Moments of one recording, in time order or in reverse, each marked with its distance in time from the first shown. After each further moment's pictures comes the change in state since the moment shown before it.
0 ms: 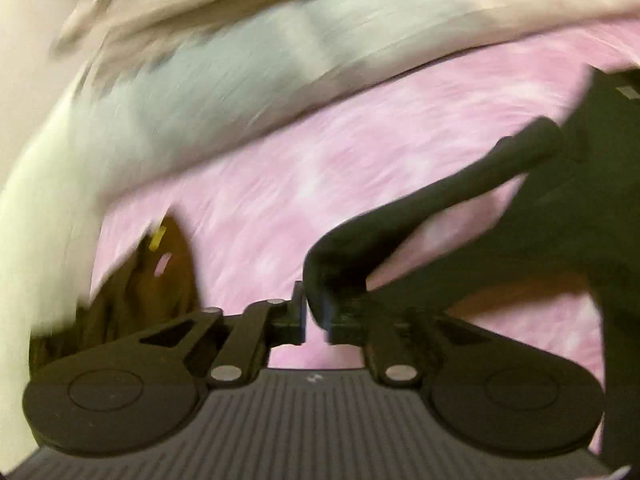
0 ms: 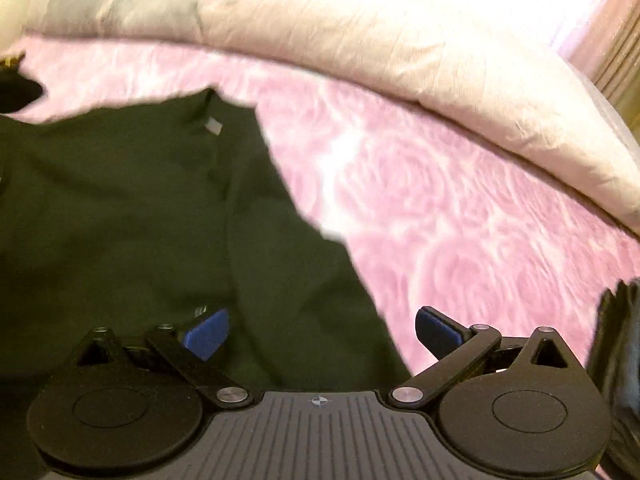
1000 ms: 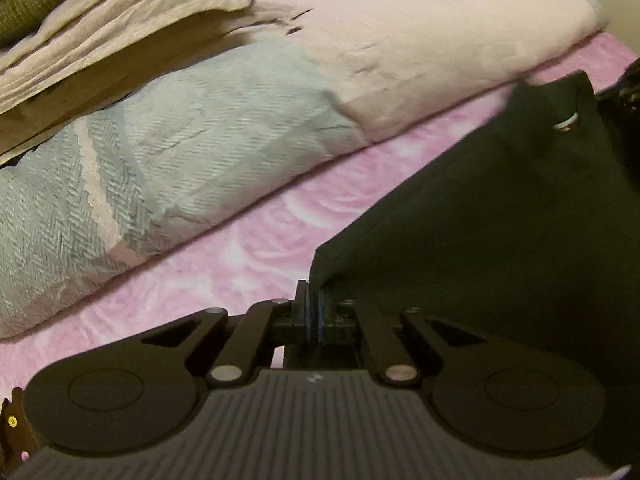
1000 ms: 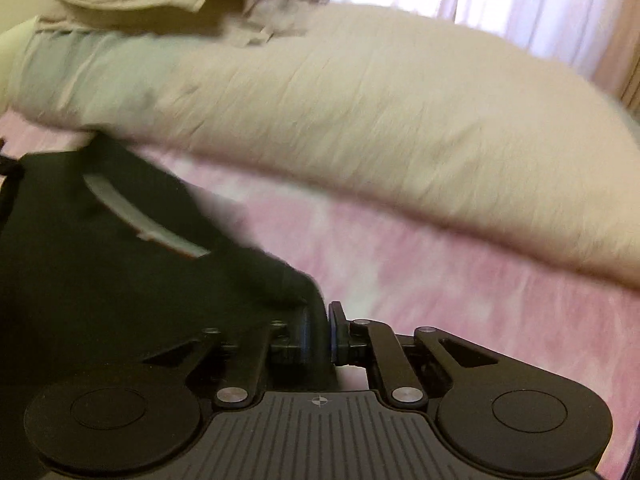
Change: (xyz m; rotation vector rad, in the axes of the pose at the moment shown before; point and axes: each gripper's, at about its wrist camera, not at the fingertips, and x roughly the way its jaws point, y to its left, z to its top) left arm 0.085 -0.117 0.157 0.146 -0.214 -0.382; right arm 0.082 -0.039 0.142 0.049 -0.126 0.069
